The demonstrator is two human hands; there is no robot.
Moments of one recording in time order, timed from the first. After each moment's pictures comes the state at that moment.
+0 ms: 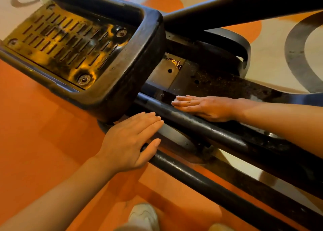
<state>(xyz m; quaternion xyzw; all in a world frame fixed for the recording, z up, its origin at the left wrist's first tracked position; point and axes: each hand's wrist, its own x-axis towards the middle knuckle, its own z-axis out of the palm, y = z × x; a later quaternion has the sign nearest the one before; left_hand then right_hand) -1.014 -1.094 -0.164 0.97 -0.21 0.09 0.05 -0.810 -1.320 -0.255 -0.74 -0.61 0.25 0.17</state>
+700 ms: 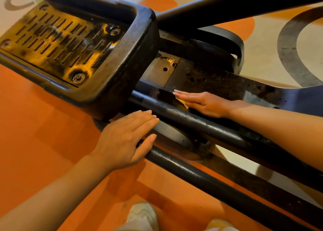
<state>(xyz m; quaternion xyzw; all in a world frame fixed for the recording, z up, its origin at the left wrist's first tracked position) -1.017 -1.097 -0.159 0.98 -0.19 0.05 0.04 -0.822 -1.326 -0.259 -0.78 -0.41 0.32 0.35</state>
